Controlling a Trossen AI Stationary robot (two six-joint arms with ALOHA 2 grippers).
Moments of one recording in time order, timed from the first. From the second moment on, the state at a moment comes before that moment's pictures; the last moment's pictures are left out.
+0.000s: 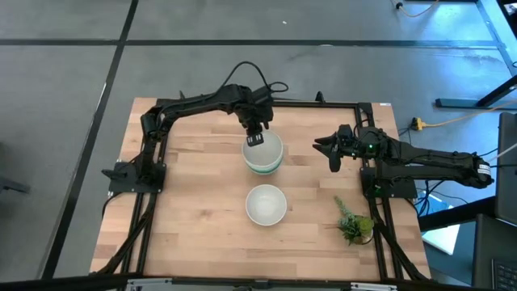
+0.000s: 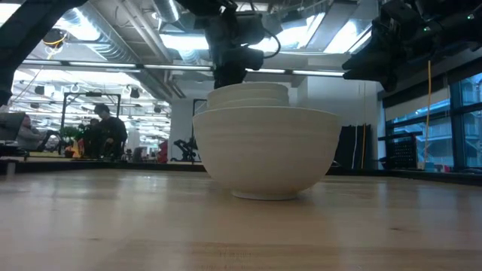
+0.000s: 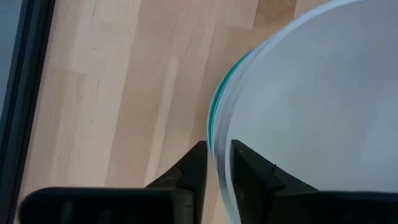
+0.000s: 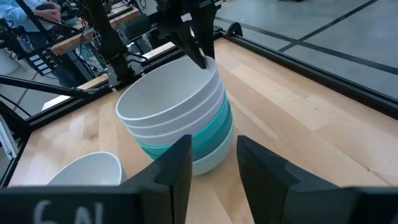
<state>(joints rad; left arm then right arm) 0.40 2.00 1.87 -1.09 0.09 0.16 -0.24 0.62 0.41 -0.09 0.05 0.36</state>
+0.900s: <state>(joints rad) 0.41 1.69 1.87 -0.91 0.19 0.29 -0.24 0.62 0.41 -0.09 0.02 0.34</state>
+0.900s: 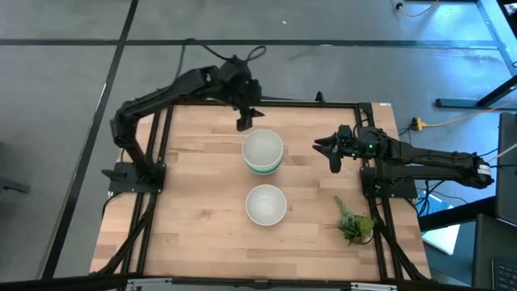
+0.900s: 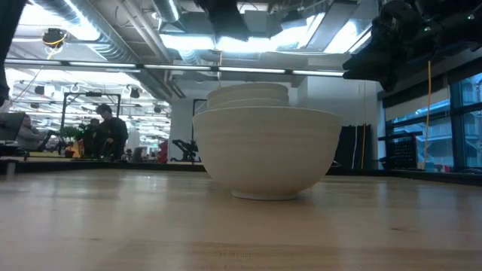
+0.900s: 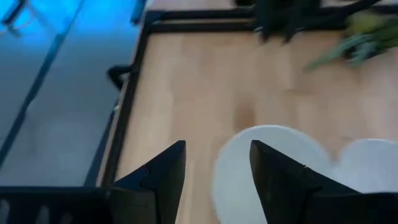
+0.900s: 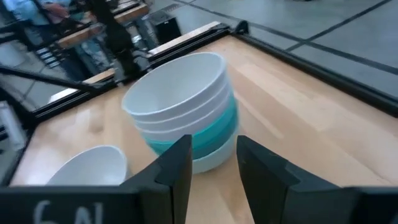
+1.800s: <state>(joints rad) 0.20 1.64 1.86 -1.07 0.28 0.28 -0.24 0.62 0.41 -0.06 -0.03 0.34</state>
